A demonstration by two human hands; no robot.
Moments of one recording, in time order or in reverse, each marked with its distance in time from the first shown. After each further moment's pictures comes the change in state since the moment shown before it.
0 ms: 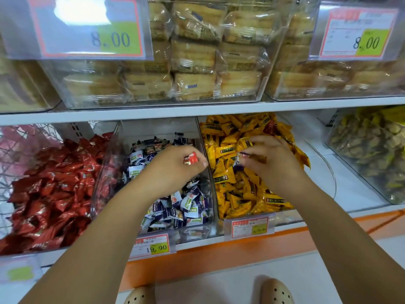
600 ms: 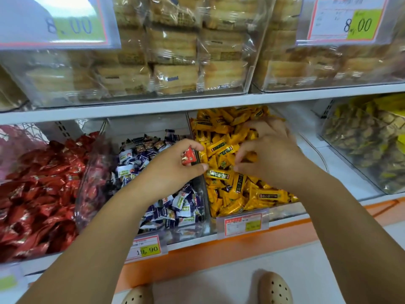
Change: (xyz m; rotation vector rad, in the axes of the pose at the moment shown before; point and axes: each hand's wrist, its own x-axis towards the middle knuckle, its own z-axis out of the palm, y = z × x) left_hand 0.006 -0.001 0.015 -0.070 -0.041 -0.018; right_hand 0.001 -0.012 -0.026 -0.290 -0.182 -0.036
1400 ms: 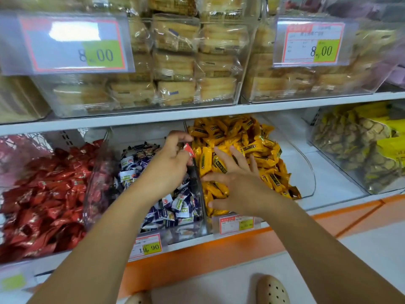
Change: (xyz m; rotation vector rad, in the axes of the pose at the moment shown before) left_hand 0.002 0.003 0.001 -0.264 0.146 0.075; right_hand -0.019 -0.018 0.046 0.015 -0.232 -0.169
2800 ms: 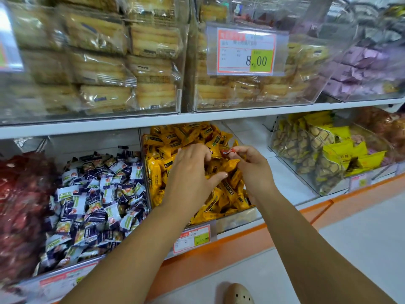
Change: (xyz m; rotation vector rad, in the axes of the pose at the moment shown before) left_hand 0.025 0.019 0.125 0.471 0.161 0.425; right_hand -0.004 0.097 -0.012 1.245 0.754 0.417
